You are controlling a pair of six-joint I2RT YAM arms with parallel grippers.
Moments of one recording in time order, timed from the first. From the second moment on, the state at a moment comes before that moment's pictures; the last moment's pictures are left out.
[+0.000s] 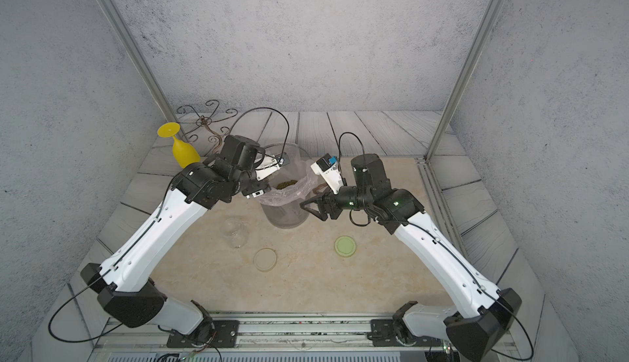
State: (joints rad) left arm -0.68 1.50 1.84 -1.06 -0.40 0.74; right arm 0.59 1.28 1.43 -0.62 -0.65 0.02
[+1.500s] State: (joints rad) left arm -0.67 1.52 1.96 -1.20 -0.09 0.60; right arm 0.56 1.71 1.75 -0.34 -1.21 0.03
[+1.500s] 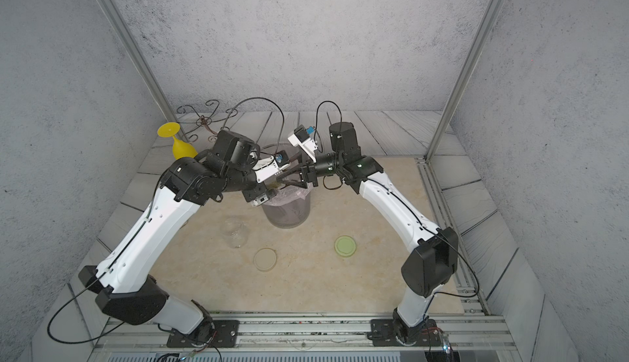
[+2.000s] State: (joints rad) left arm -0.66 1.52 1.97 -1.19 -0.08 0.59; right arm 0.56 1.71 1.75 -0.40 -1.25 -0.02
